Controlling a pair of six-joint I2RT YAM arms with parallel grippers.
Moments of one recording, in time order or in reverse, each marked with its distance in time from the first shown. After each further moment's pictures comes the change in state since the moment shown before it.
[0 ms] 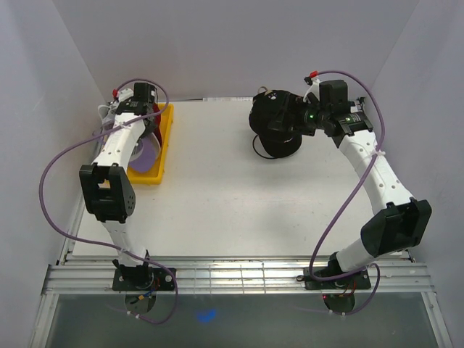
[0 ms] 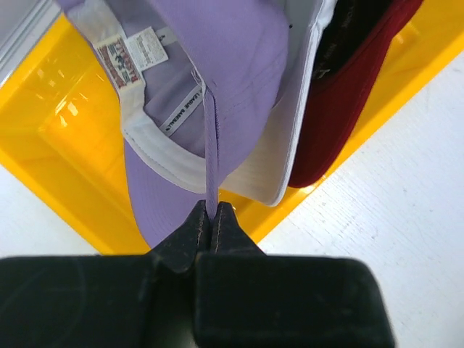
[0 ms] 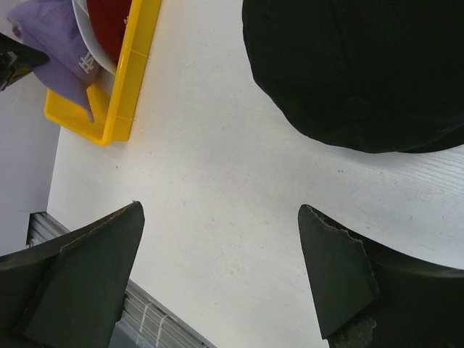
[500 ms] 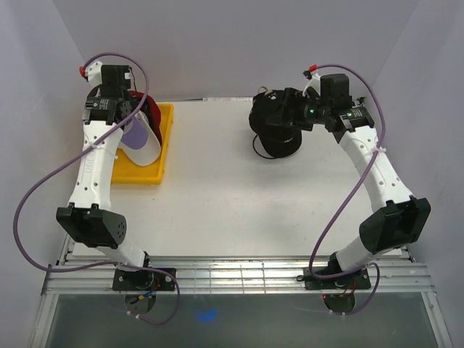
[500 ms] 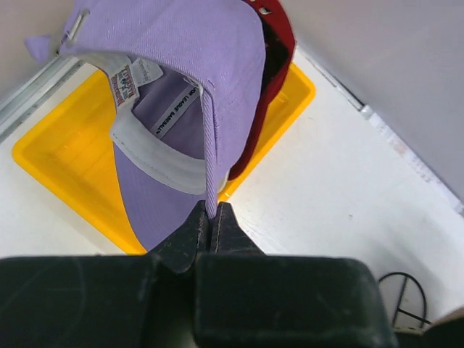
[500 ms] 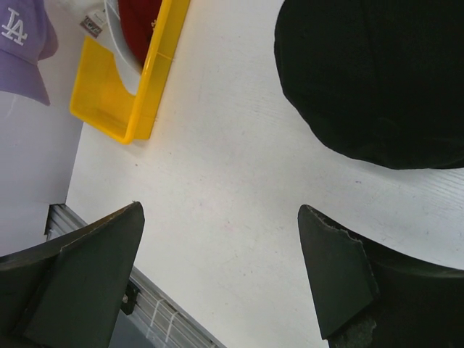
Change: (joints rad) left arm 0.003 -0.282 0.127 -0.074 0.054 0.002; right arm 0.000 0.031 0.068 -0.019 -0.054 0.005
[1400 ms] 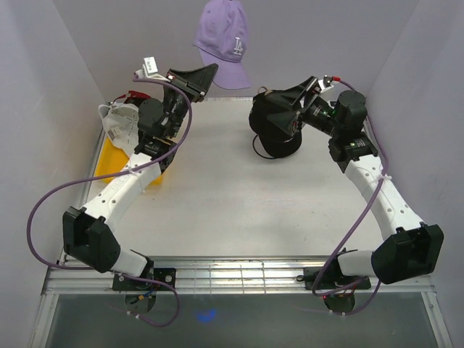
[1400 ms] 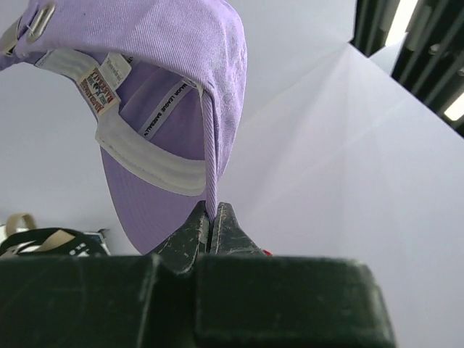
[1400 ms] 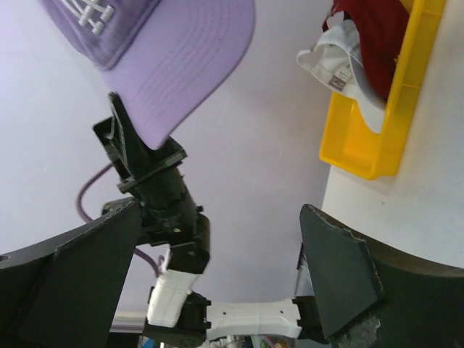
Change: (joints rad) left arm -0.370 -0.185 -0.552 1.469 0.503 -0.378; right arm -0.004 -0.207 -0.357 0.707 -0.221 0.922
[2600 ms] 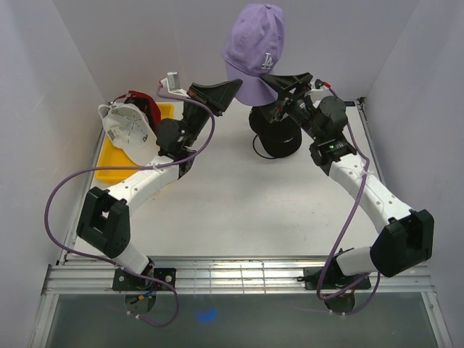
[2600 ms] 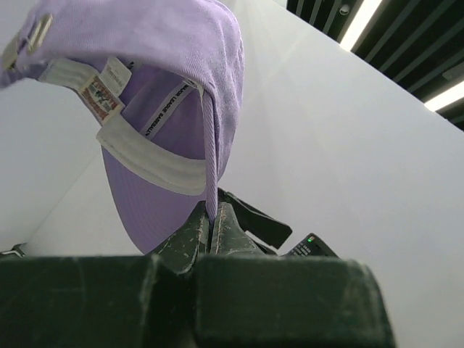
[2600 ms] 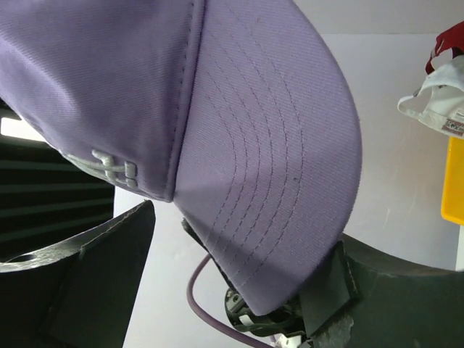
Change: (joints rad) left arm -0.104 0.148 -0.128 0.558 0.158 -0.013; right arm 0.158 0.041 -0.041 0.327 0.379 0.413
